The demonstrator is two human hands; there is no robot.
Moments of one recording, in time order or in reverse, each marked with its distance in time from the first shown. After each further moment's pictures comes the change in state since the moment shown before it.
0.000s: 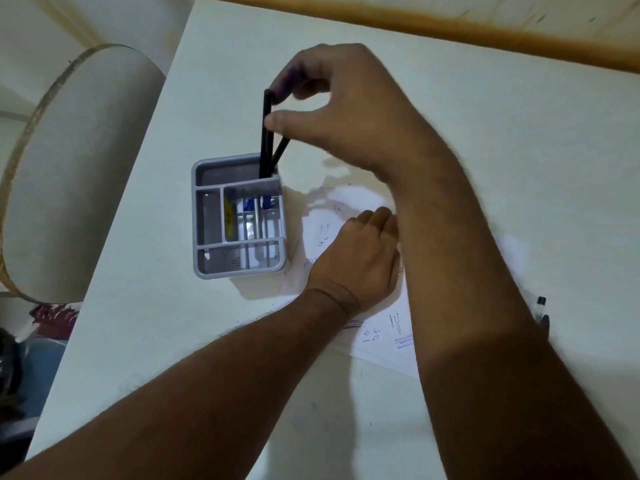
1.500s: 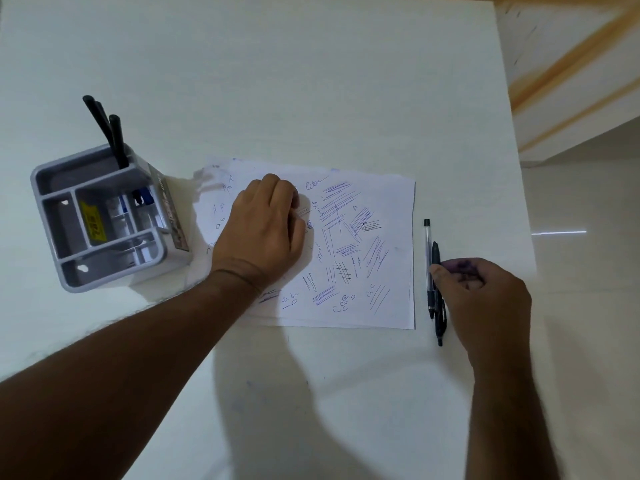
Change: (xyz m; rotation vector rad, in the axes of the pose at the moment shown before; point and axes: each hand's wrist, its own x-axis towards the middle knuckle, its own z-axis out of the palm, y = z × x) left_hand -0.009 -0.017 0.033 0.114 -0.172 -0.043; right_hand -0.315 0.122 -0.034 0.006 0.744 0.996
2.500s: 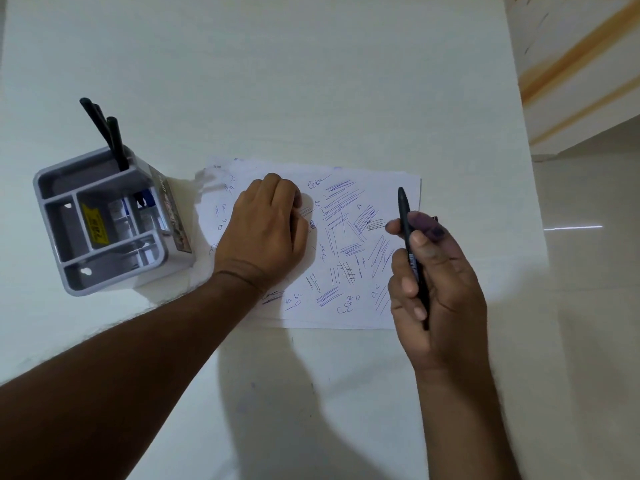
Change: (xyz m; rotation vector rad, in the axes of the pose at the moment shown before) left_hand 0.000 0.000 0.001 0.012 0.016 0.004; right_hand -0.037 -0.051 0.034 1.160 -0.488 0.095
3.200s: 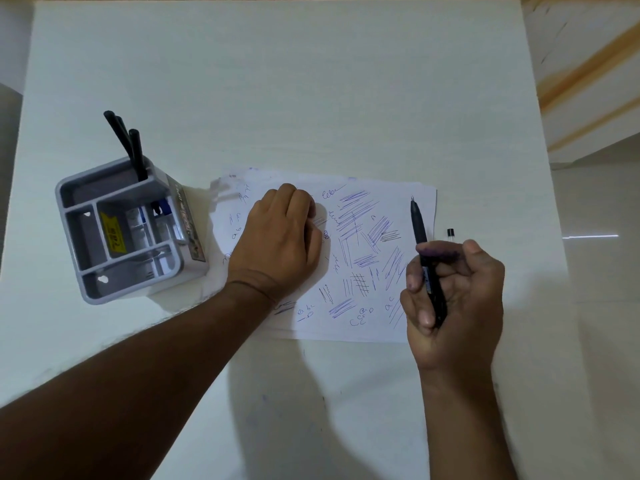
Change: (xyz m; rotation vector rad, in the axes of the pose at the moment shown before) left_hand 0.000 0.001 0.000 0.003 0.002 -0.012; right_hand 0.010 0.004 0.004 -0.075 0.189 -0.008
